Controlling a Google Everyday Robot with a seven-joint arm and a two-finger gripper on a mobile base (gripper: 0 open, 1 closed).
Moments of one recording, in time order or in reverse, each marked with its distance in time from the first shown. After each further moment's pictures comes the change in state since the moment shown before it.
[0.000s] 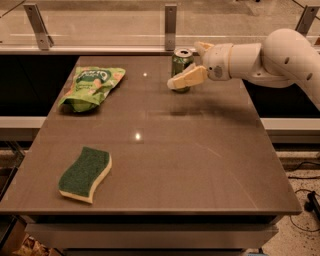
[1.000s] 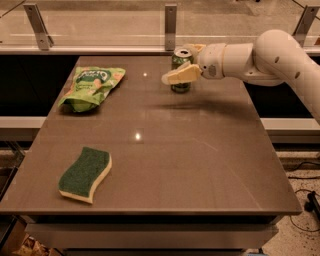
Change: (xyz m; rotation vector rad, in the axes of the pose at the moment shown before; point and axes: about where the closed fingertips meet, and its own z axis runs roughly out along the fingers) arm 0.001 -0.007 0.020 -0.030 -0.027 0.004
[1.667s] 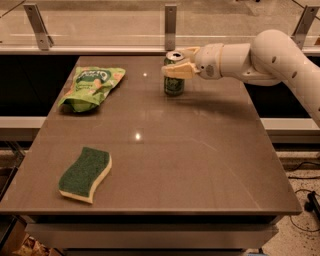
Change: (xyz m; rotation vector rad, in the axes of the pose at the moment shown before) arm -0.001 0.003 0.005 -0.009 -0.001 0.000
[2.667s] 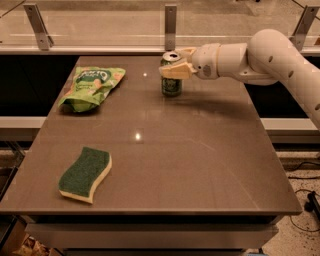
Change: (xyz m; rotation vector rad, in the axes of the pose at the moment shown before) arm -0.003 0.005 0.006 -0.017 -0.001 -0.002
